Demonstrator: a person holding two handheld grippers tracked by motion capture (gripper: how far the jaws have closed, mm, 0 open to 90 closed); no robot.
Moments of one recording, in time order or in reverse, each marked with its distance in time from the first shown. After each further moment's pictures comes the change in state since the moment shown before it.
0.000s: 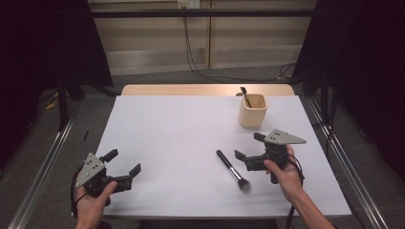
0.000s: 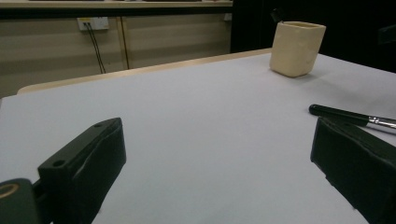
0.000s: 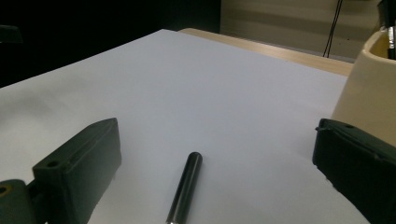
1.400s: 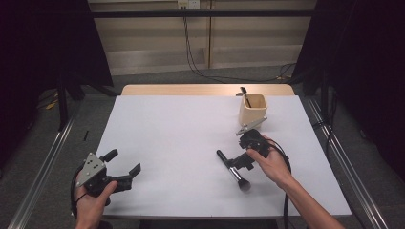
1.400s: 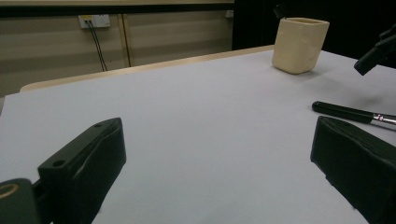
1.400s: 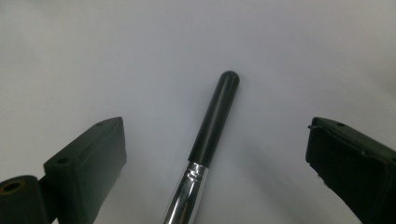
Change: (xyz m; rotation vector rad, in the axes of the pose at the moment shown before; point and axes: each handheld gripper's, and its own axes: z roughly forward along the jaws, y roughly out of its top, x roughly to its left) left arm 0.002 -0.001 0.000 0.013 0.013 -0.005; right arm 0.002 0.022 0.052 0.599 0.144 -0.044
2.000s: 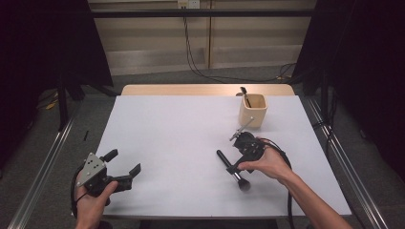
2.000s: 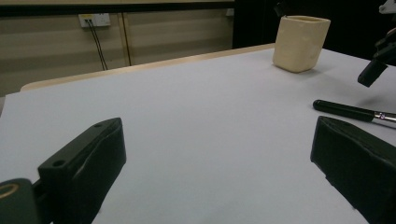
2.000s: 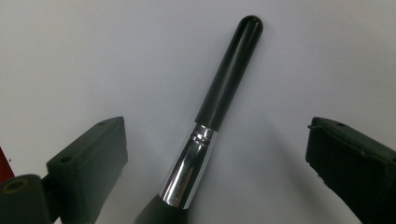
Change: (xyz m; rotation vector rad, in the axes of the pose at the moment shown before) left arm 0.000 0.000 0.000 0.005 0.000 0.008; right arm 0.002 0.006 0.013 0.236 0.028 -0.048
